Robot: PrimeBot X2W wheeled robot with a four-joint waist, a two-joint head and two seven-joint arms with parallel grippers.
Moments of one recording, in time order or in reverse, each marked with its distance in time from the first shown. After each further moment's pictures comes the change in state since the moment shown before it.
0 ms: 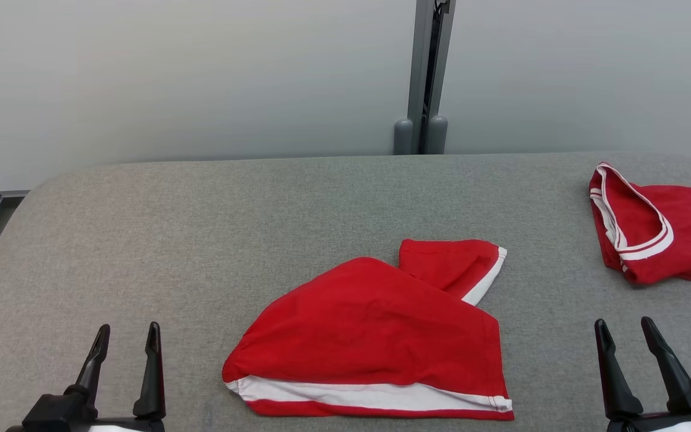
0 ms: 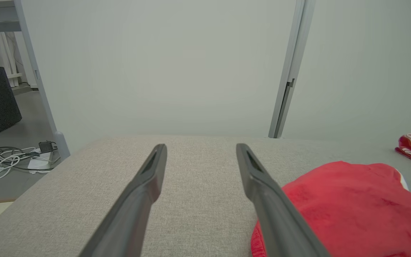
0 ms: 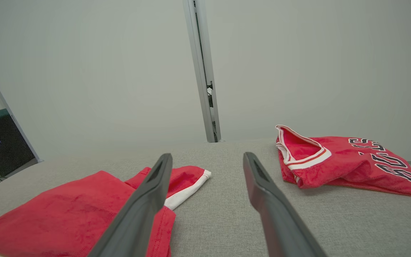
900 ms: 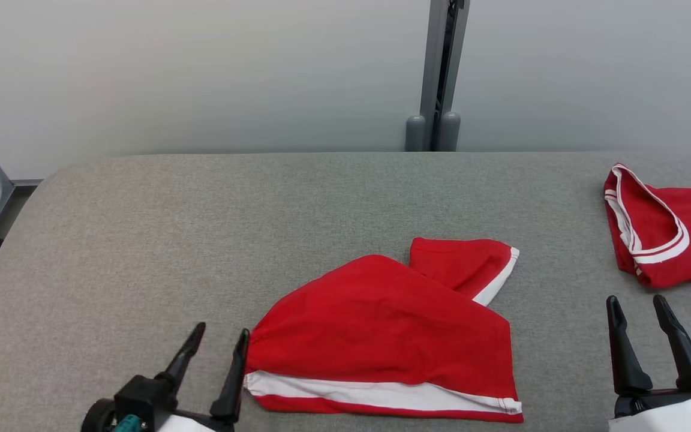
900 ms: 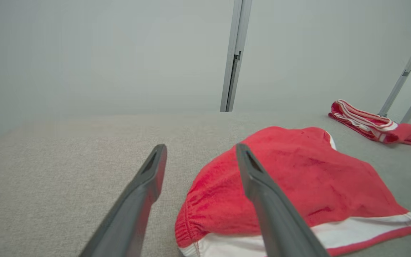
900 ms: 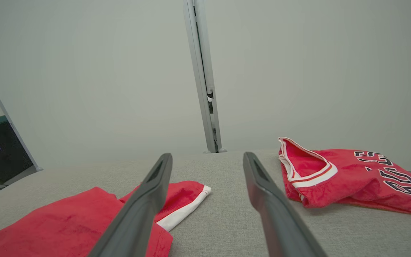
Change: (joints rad) left arm -0.078 0.031 -0.291 0.125 -0.077 -0.010 0.000; right arm -0.063 -0.006 -0.024 0.033 0.010 0.000 0.000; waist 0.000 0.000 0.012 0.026
